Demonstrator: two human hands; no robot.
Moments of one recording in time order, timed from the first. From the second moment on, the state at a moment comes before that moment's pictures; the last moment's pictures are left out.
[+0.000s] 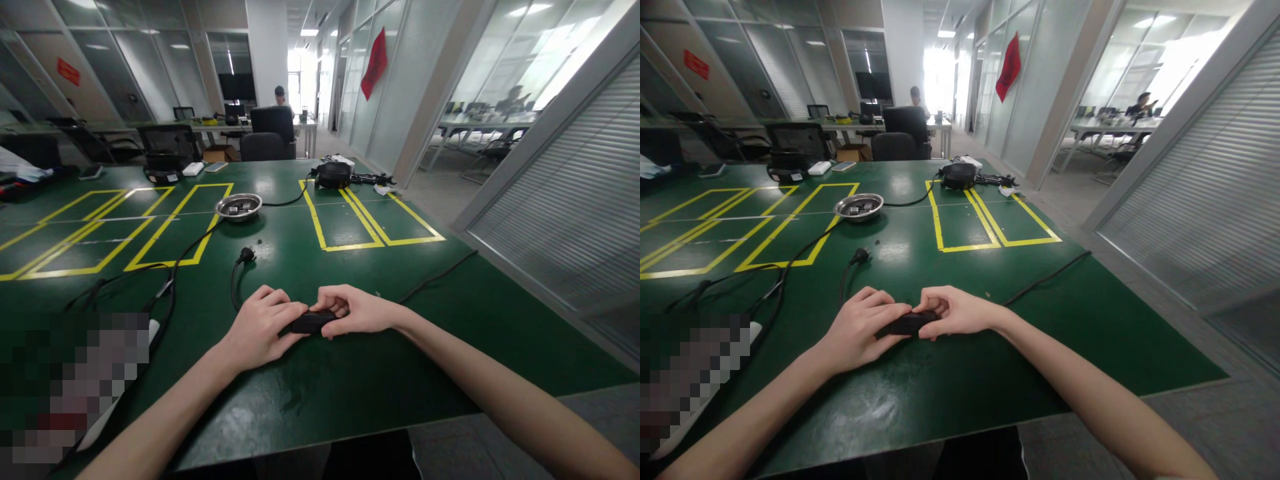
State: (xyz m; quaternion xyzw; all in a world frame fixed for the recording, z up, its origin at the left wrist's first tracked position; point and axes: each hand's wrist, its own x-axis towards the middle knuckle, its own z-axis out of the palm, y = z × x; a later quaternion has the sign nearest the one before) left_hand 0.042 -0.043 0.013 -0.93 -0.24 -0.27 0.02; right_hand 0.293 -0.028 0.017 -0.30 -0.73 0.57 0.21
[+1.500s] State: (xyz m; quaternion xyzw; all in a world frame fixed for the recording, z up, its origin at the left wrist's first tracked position) left_hand 0.035 -0.041 0.006 -0.90 -0.26 -0.34 -0.09; right_hand 0.463 0.094 -0.027 -0.78 -0.56 -0.07 0.27
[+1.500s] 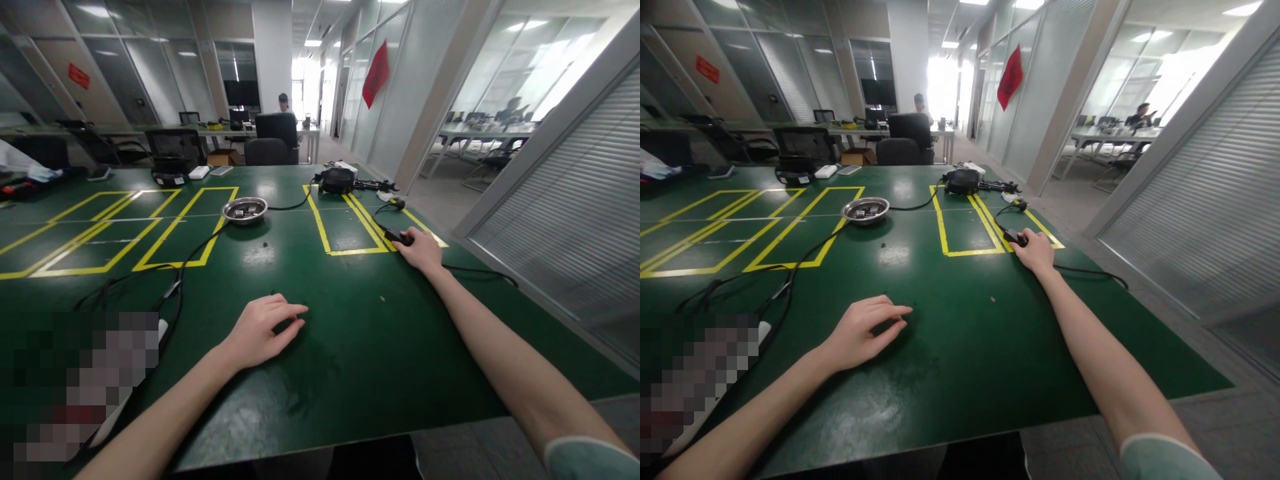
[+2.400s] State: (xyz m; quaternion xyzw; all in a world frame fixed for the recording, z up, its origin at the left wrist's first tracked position) left_hand 0.035 -0.044 0.009 -0.89 -0.27 -0.33 -0.13; right_hand 0.483 0.103 -0.039 -0.76 -0.50 -0.02 0.41
